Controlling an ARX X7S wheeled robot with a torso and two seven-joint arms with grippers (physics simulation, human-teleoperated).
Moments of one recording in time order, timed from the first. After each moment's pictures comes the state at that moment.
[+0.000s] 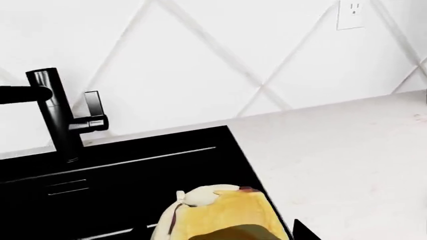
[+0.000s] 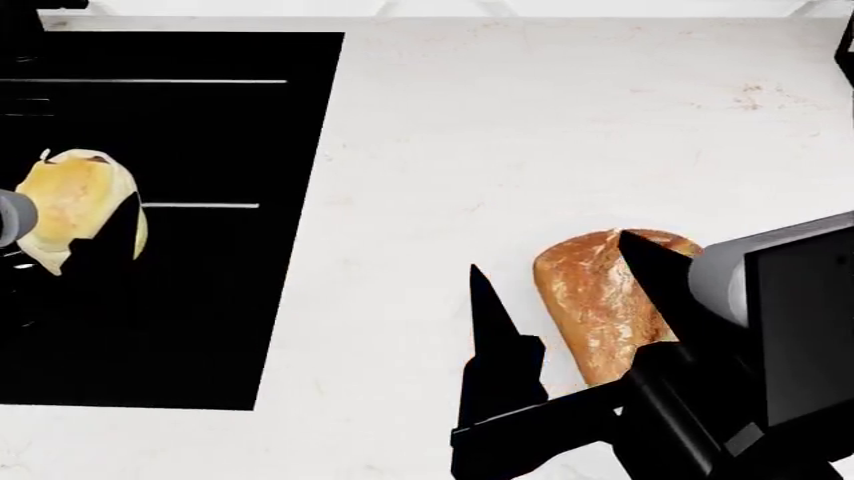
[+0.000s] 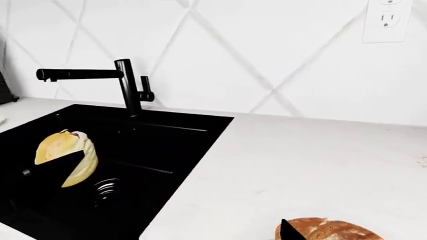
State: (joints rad) left arm -0.64 -0.43 0.06 0.43 -0.53 -0.95 -0.08; right arm 0.67 0.65 0.20 -0.73 1.70 1.19 0.69
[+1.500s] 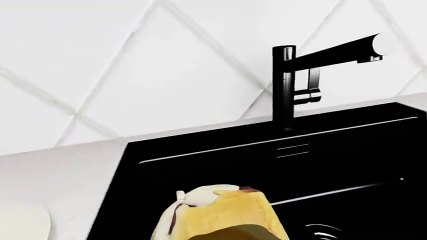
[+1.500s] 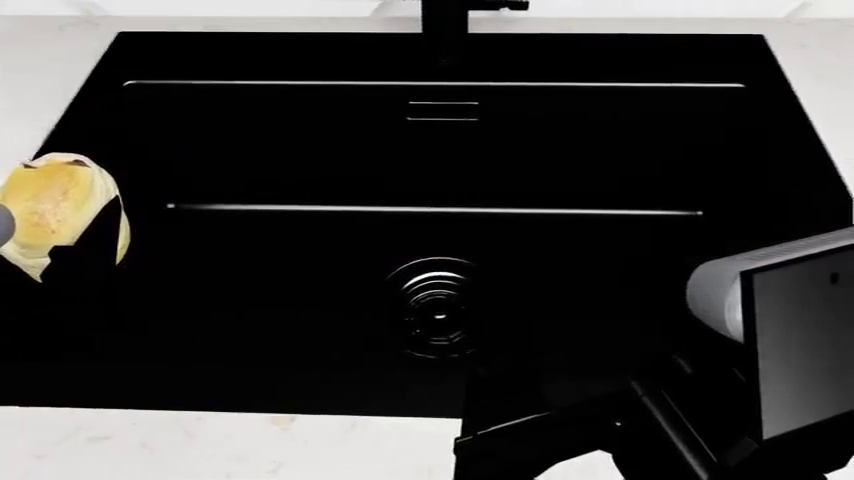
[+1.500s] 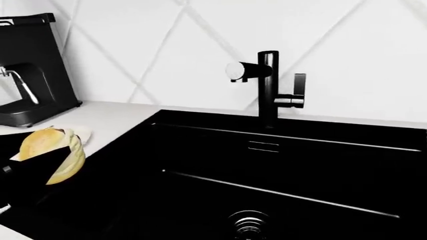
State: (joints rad) left arm -0.61 -0.47 0.03 0.47 -0.56 -0.95 -0.10; right arm 0.62 0.66 0.18 -0.74 1.63 1.13 0.64
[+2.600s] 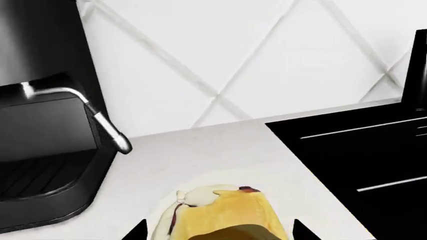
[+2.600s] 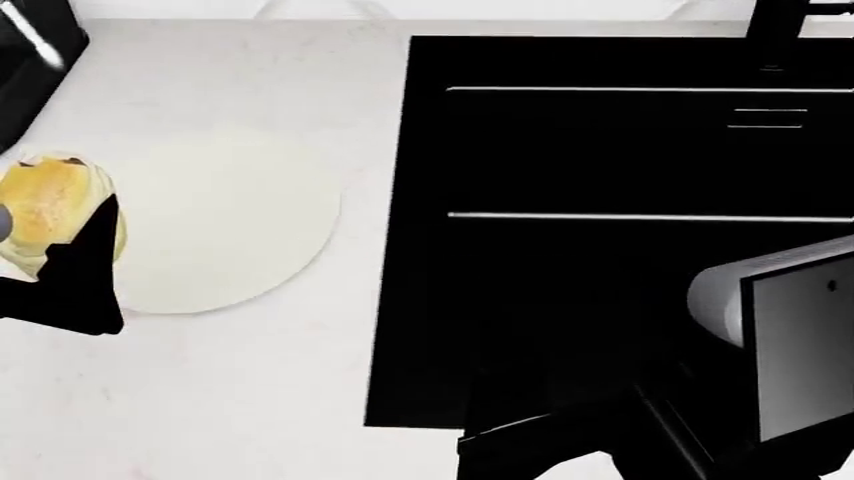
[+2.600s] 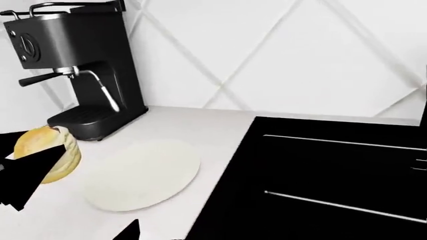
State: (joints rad) left arm -0.61 -0.48 0.04 0.47 -0.58 -0.95 -0.12; right arm 0.58 0.66 0.17 -0.74 1.56 1.10 0.58
